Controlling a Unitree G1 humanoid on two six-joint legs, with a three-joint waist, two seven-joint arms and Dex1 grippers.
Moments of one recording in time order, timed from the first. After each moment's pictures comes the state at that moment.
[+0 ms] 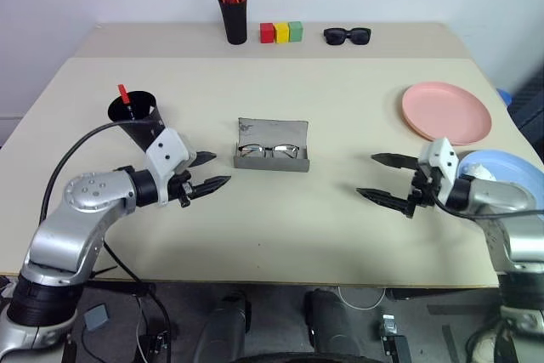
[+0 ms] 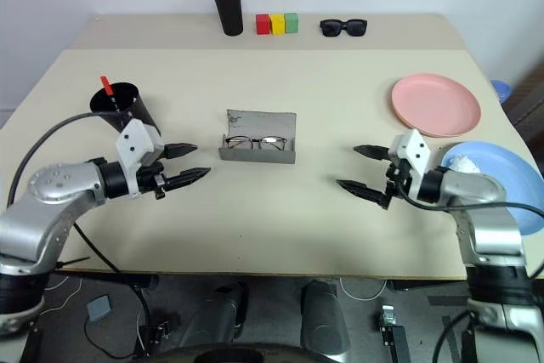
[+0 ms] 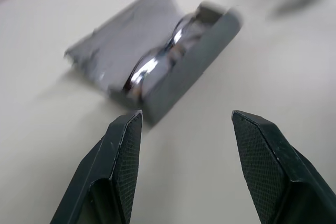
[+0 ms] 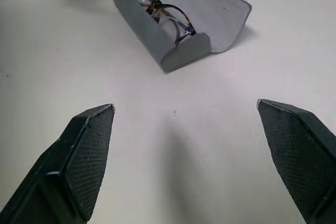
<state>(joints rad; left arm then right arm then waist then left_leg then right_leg) -0.30 0.77 0.09 -0.39 -0.43 0.65 -0.86 -0.14 -0.71 -0.24 -0.08 0.37 0.30 1.12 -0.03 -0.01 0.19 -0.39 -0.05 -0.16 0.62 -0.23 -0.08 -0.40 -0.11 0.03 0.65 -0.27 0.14</state>
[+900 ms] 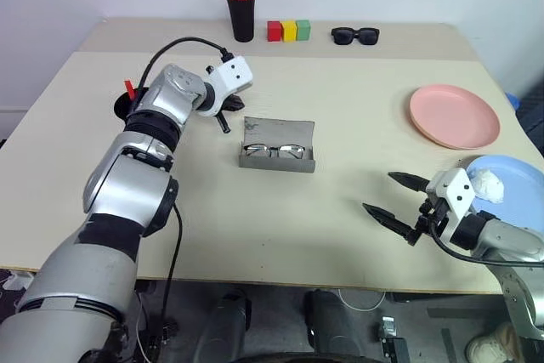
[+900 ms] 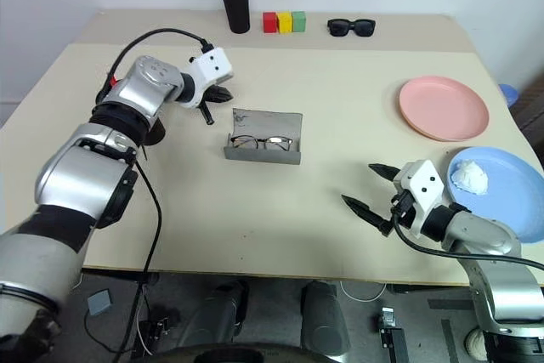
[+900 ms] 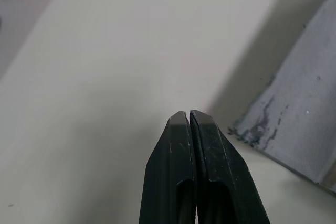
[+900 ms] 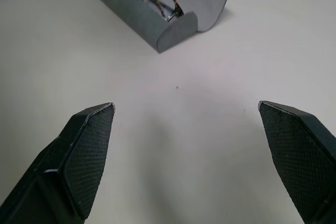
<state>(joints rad) -1.36 0.37 -0.37 1.26 0.19 0.07 -0.85 0.13 -0.68 -0.28 -0.40 0.41 0.36 0.83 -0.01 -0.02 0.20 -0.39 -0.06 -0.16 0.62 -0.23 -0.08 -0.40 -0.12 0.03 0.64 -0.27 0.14</state>
